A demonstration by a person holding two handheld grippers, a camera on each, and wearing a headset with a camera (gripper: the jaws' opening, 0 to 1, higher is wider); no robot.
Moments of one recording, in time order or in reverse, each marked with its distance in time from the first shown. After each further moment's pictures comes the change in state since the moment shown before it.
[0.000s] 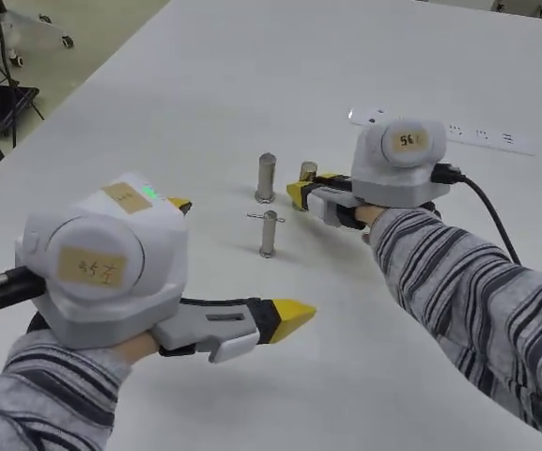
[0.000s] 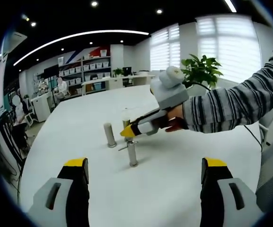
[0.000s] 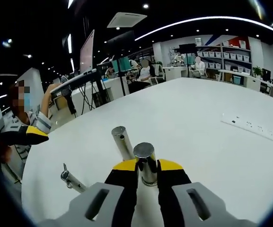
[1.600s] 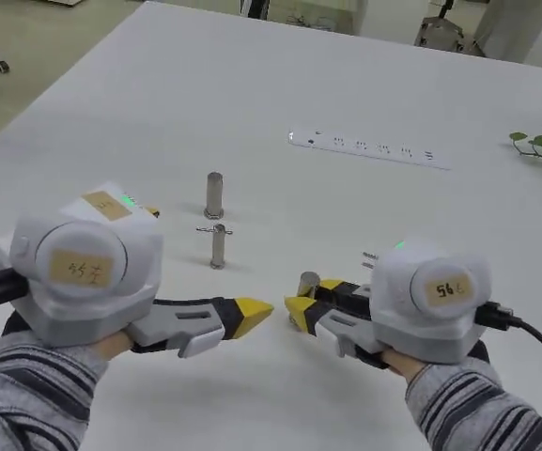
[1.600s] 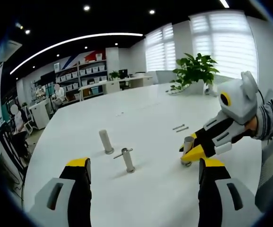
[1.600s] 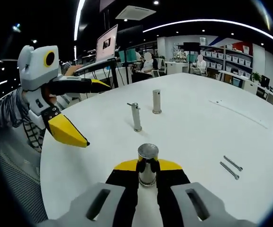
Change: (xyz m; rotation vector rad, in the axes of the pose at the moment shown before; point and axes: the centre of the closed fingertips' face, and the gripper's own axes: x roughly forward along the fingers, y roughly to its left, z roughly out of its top) left arm 0.006 -0.009 0.010 0.058 -0.013 -0.012; right arm -0.132 0.054 -0.077 -0.065 0.077 -0.030
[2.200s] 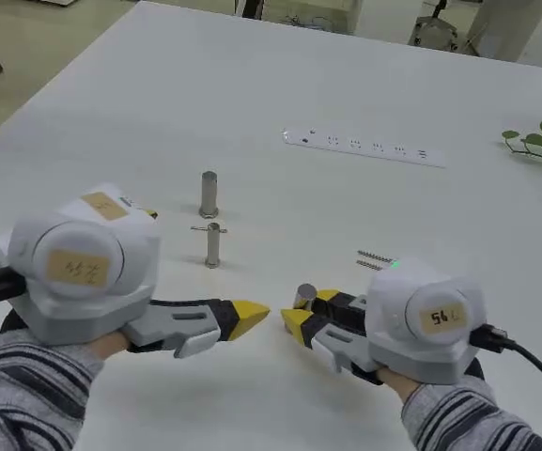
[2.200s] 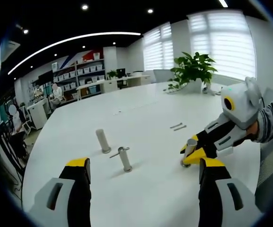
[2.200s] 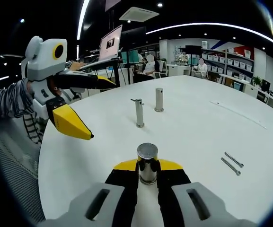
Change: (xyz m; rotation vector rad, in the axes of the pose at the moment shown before) left arm 0.002 -0.005 -0.003 0.003 0.010 -0.024; right arm -0.006 0.006 -0.009 -0.030 -0.024 0.002
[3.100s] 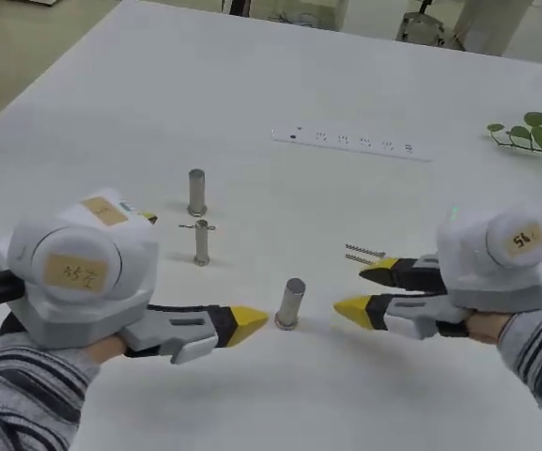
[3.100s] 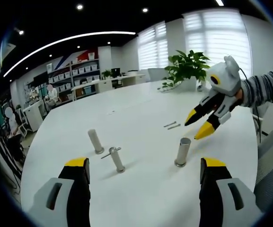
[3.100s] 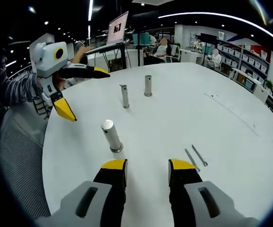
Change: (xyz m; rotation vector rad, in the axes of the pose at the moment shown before) left arm 0.004 -0.013 -0.001 0.021 0.005 -0.041; right arm -0.048 -0.068 -0.011 -0.136 0.217 0.092
